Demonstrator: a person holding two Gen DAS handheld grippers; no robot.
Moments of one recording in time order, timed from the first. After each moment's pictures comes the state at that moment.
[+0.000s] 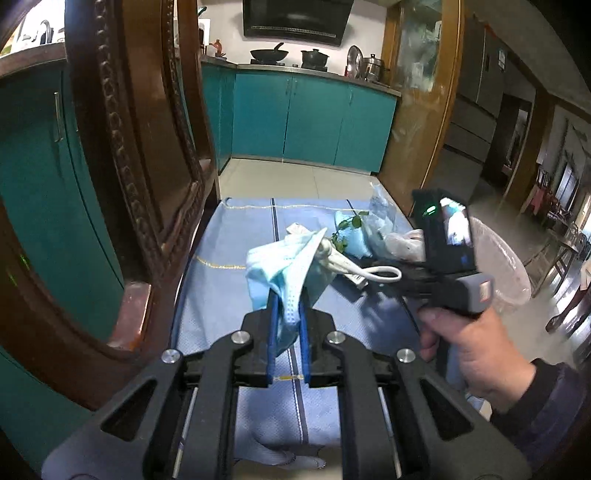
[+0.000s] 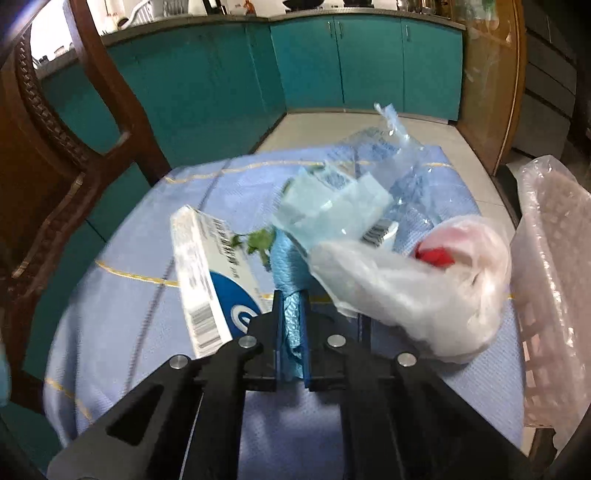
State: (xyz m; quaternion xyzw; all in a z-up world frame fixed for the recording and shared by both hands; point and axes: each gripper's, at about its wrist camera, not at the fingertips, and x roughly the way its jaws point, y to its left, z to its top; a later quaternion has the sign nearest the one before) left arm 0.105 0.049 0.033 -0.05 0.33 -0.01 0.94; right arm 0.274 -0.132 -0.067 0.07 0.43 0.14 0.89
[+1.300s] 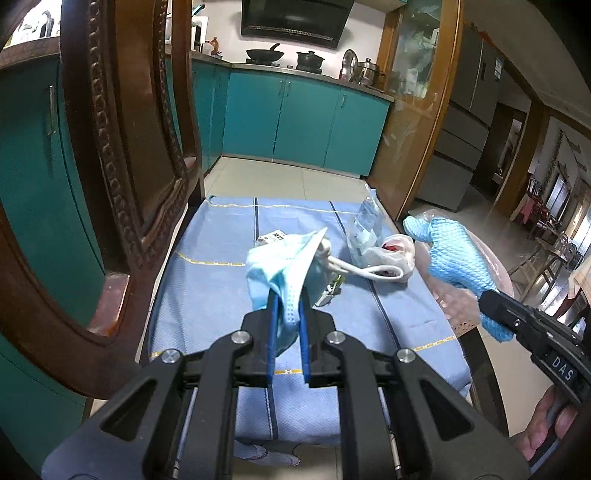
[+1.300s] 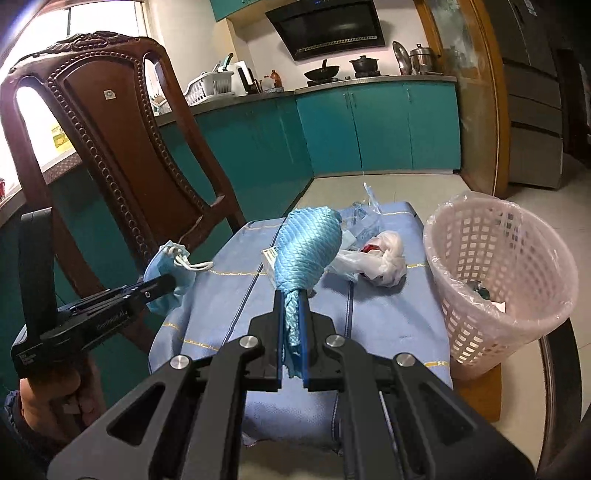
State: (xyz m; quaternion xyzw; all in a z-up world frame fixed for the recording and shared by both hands) left arm 0.097 0.035 0.035 -0.07 0.32 -0.03 0.94; right arm 0.082 -0.190 0.036 0.11 0.31 0.18 0.93
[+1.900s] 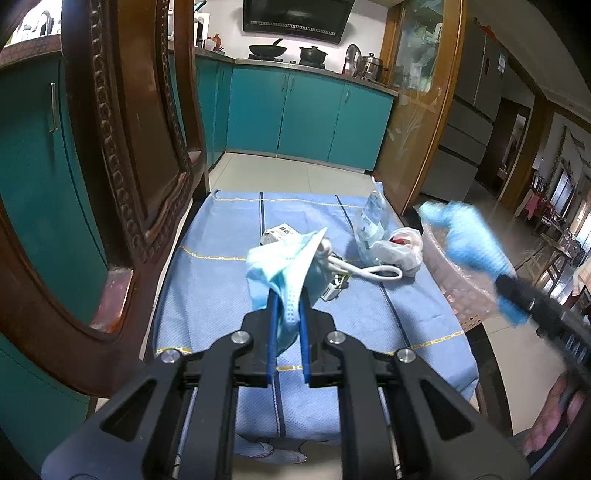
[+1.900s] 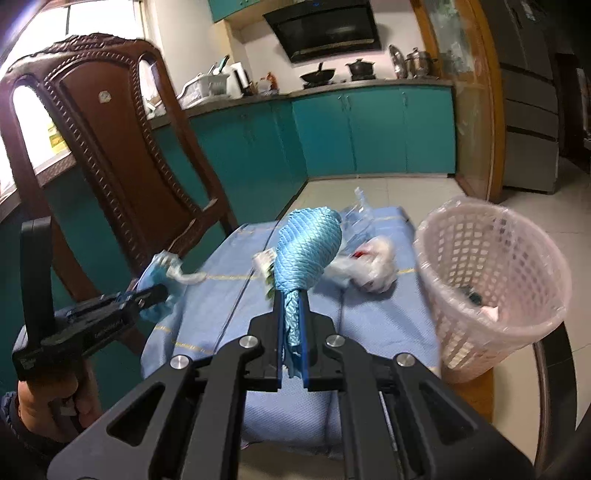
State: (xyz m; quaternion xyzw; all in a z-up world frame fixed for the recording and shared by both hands) left arm 0.102 0.036 0.033 -0.07 0.33 -0.02 0.94; right arm 0.087 -0.200 0.041 0.10 0.30 0.16 0.94
